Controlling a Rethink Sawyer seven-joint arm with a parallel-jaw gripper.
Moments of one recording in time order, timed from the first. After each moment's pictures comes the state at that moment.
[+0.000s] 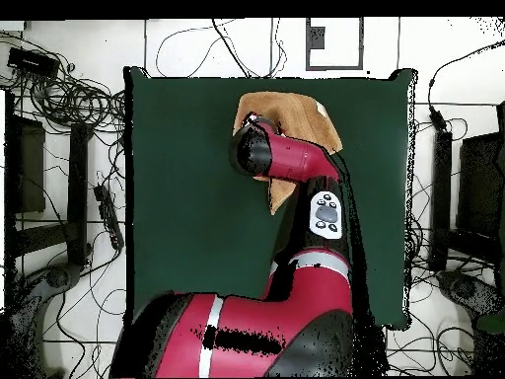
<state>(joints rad) -0.07 -0.19 -0.12 1.13 0.11 0.24 2.08</state>
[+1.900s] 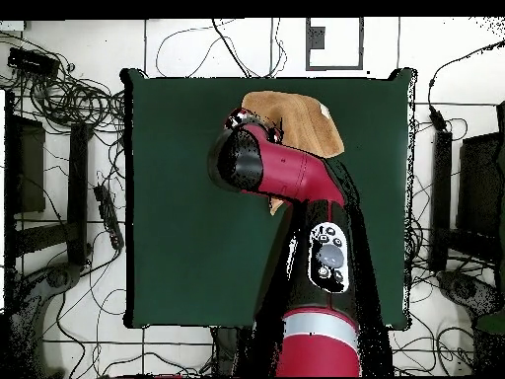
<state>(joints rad) -0.03 -0.49 -0.12 1.38 0.16 0.24 2.08</state>
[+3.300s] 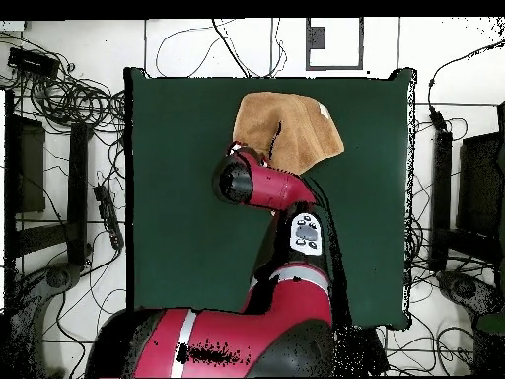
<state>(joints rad) -0.01 -0.25 -0.13 1.35 0.17 0.14 2.08</state>
